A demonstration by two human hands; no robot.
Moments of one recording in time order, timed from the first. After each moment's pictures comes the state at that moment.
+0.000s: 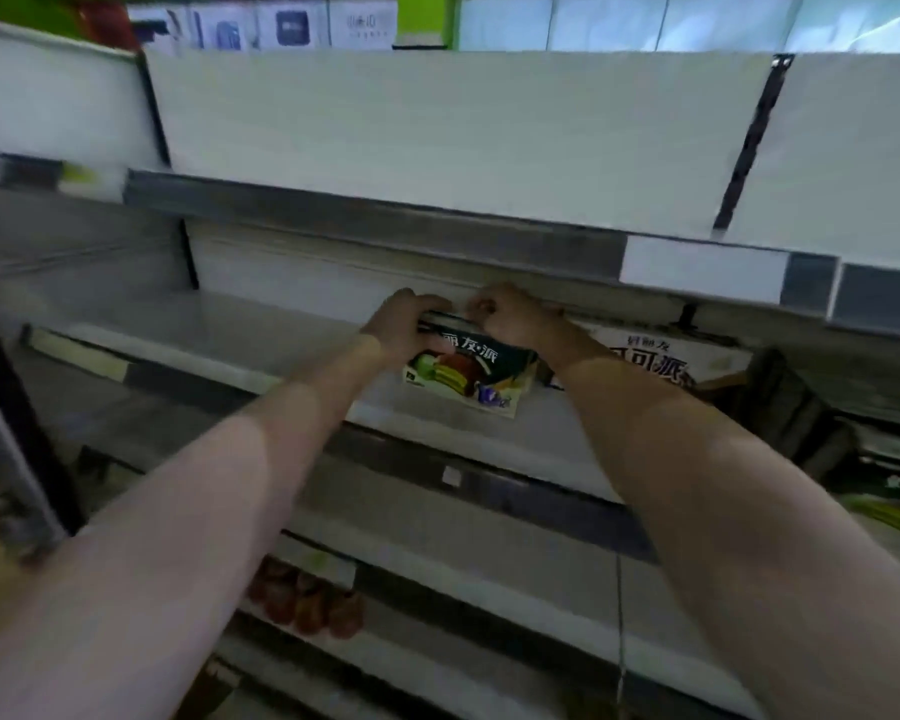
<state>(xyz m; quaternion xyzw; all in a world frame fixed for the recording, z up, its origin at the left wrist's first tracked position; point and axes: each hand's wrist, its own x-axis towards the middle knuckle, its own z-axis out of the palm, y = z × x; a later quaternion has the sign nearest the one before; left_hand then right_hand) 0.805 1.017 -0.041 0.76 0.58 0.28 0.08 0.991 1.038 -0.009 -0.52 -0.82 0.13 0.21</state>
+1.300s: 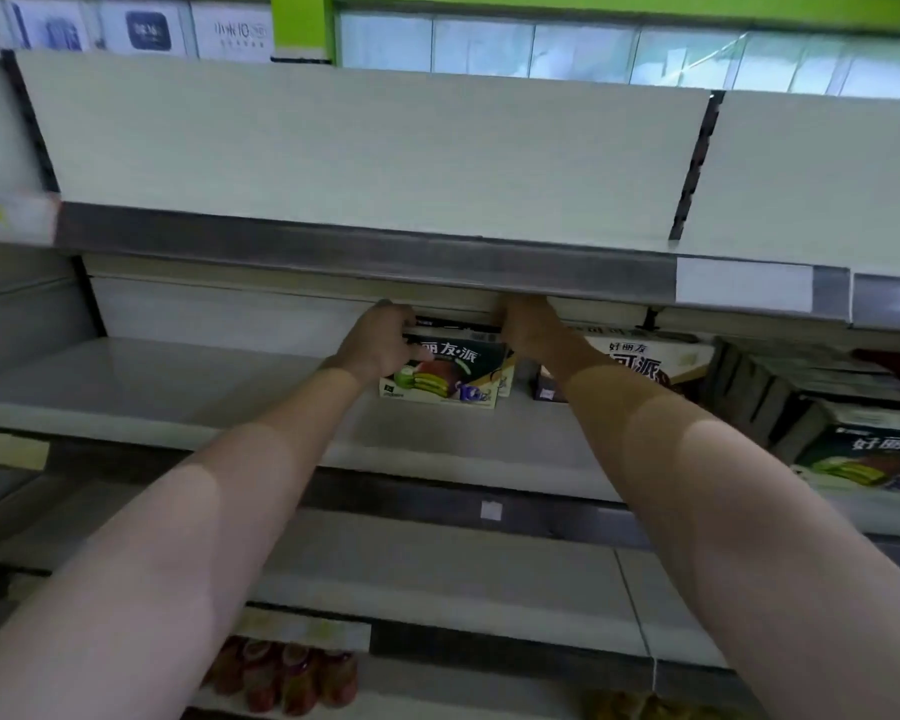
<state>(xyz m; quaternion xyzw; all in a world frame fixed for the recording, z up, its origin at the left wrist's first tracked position) 0.777 1.072 -0.037 0.78 0.53 0.31 0.09 0.988 1.052 -0.003 -0.70 -0.70 -0.01 0.16</state>
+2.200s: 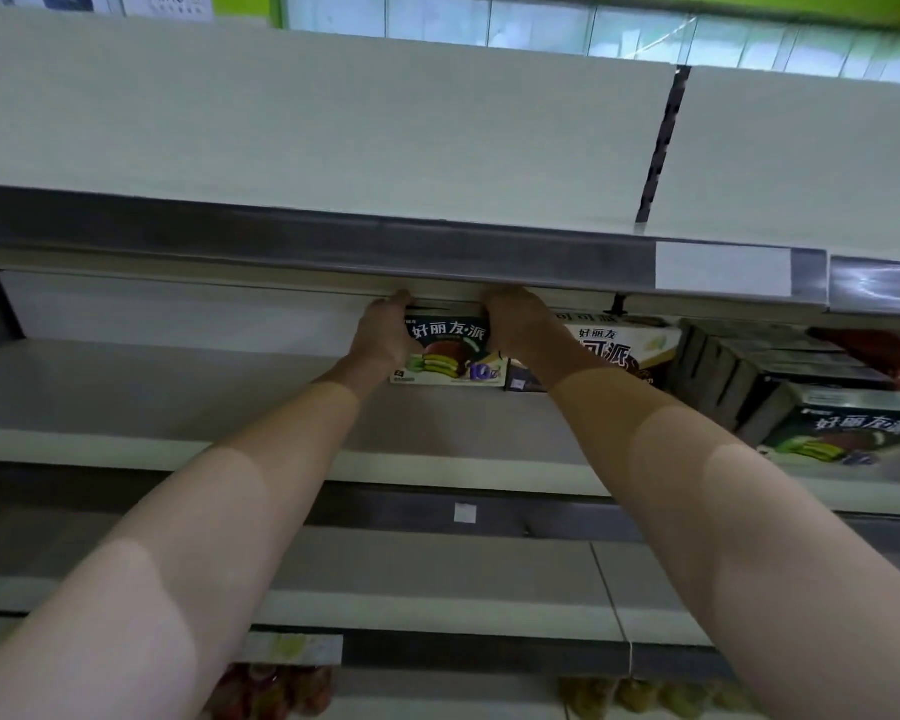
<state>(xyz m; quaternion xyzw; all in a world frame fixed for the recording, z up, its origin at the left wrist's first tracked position) 0.832 1.097 -0.052 0.76 0.53 0.36 0.14 1.012 1.057 -0.015 -0.70 -0.70 -0.12 0.08</state>
